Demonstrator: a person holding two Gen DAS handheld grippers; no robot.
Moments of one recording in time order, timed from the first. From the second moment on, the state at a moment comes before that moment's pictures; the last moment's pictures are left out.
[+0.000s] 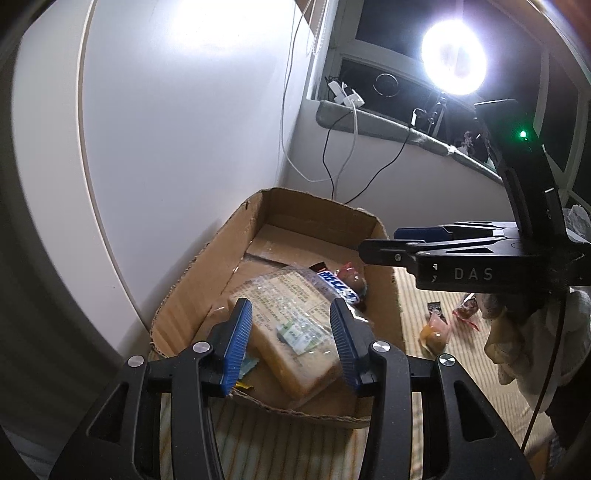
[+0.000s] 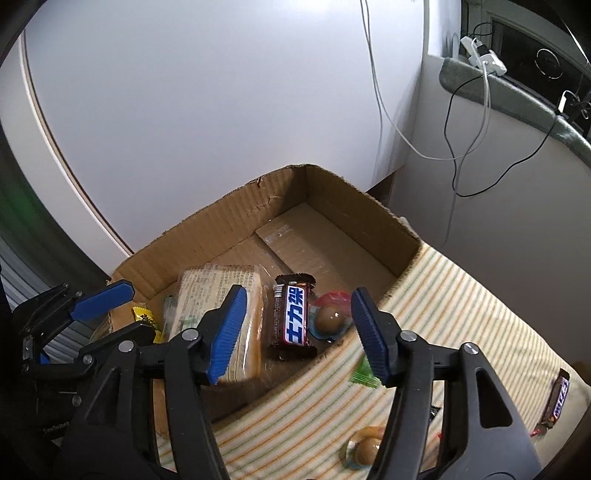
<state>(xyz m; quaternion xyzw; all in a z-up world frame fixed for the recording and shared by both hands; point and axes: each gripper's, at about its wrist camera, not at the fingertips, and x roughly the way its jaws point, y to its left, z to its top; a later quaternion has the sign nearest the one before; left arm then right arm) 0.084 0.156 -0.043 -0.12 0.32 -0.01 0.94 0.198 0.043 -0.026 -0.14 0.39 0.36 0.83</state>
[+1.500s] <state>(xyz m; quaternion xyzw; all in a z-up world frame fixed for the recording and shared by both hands) 0.105 0.002 -0.074 -0.08 0.38 -0.15 0.91 0.169 -0.234 -0.067 -0.10 0.42 0.20 0.88</state>
